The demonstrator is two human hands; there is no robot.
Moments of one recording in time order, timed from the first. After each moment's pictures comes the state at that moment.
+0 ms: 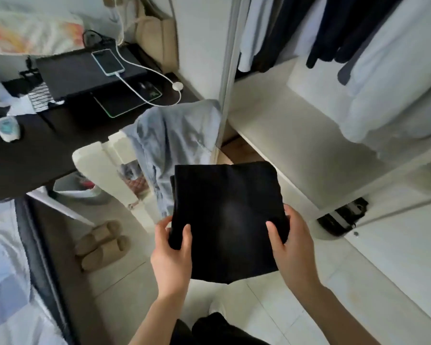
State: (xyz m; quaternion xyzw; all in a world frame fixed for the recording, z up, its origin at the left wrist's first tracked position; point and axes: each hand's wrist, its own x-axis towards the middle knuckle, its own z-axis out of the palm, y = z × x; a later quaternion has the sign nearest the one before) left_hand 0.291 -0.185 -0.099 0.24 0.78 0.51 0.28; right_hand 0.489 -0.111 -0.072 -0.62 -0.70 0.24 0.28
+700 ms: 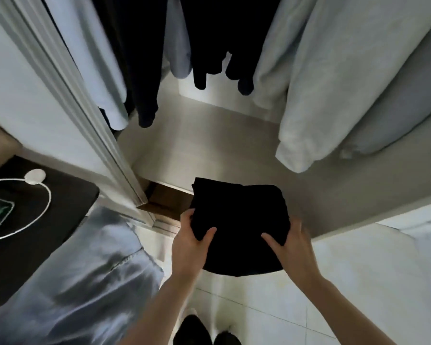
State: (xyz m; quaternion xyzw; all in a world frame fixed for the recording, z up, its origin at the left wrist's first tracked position) left_hand 0.324 0.168 -0.166 0.61 0.60 0.27 0.44; right_hand 0.535 0.090 -0.140 -0.85 -0.46 0.18 0.19
